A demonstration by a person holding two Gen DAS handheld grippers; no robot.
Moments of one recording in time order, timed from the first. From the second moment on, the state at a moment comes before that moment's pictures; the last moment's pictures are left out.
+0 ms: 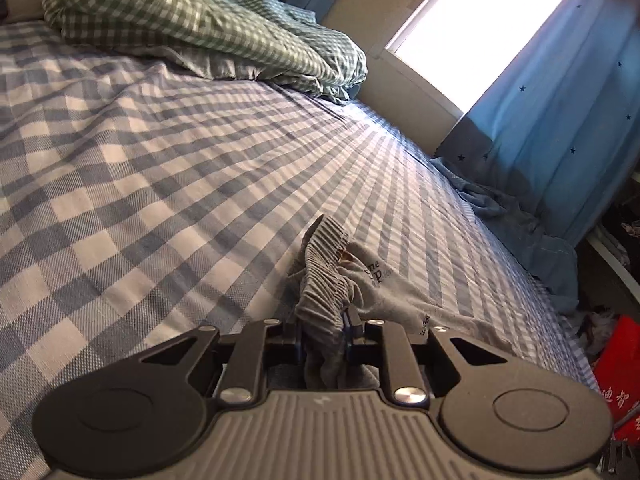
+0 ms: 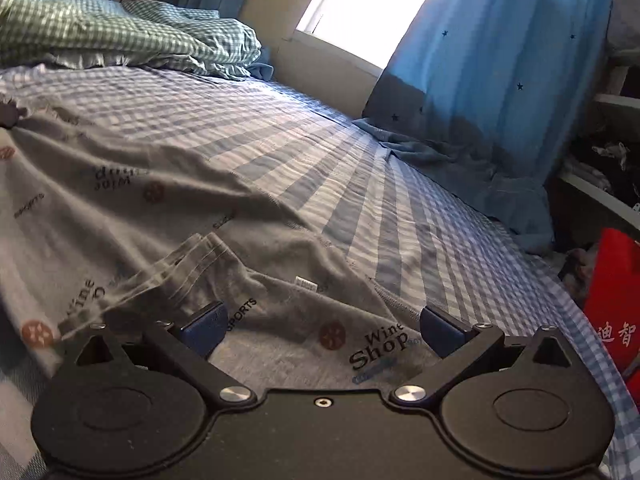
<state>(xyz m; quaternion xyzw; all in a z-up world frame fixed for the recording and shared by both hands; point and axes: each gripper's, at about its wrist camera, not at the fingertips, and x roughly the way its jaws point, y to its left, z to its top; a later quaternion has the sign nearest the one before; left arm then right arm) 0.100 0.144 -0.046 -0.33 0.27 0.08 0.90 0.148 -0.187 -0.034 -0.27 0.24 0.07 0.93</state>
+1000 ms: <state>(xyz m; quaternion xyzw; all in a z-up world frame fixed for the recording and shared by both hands) 0.136 -0.219 0.093 -0.01 0.22 -0.29 0.93 0.033 -0.366 -0.017 -0.14 0.19 -0.09 0.97</state>
